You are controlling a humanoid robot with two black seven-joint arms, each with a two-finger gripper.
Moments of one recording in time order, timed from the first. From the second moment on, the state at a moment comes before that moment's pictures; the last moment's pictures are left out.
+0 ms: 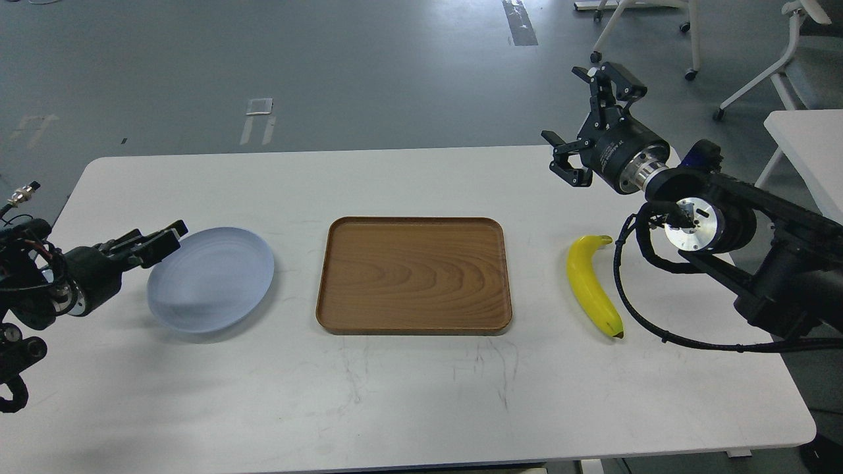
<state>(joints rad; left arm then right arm) -0.62 0.80 -0.24 -0.93 1.23 0.16 -0.41 0.86 -0.54 0.46 1.18 0.10 -0.07 0.20</state>
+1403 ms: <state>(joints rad) -0.57 0.70 -0.15 -0.73 1.23 0.17 -0.43 0.86 -0.54 0.46 1.18 0.10 -0.08 0.20</state>
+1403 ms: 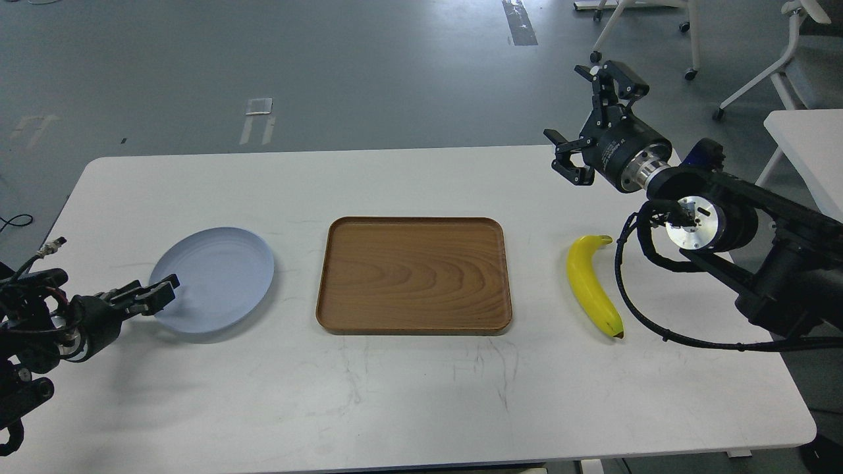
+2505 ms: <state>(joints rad) -0.65 0.69 -0.14 -0.70 1.14 0.13 -0.49 0.87 -0.54 0.46 1.18 0.10 -0.08 0.20</state>
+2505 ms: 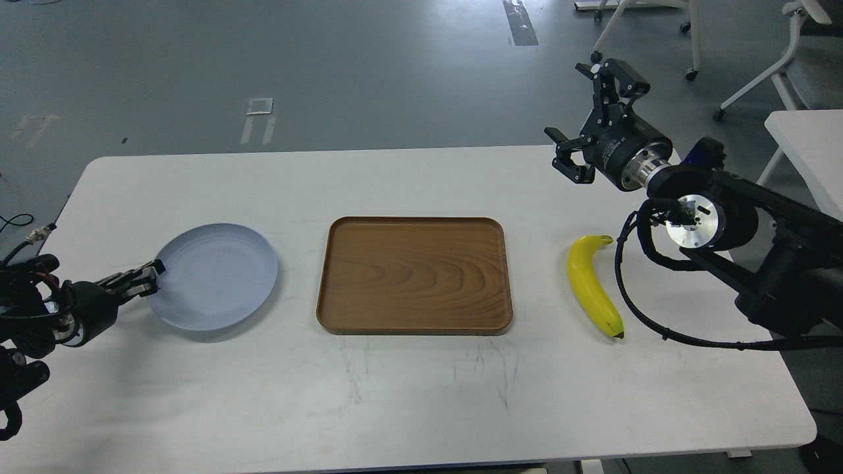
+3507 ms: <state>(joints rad) -0.91 0.27 0.02 -0.71 1.20 0.11 -0.49 0.86 -0.61 0.48 1.19 0.10 -0.08 0.20</state>
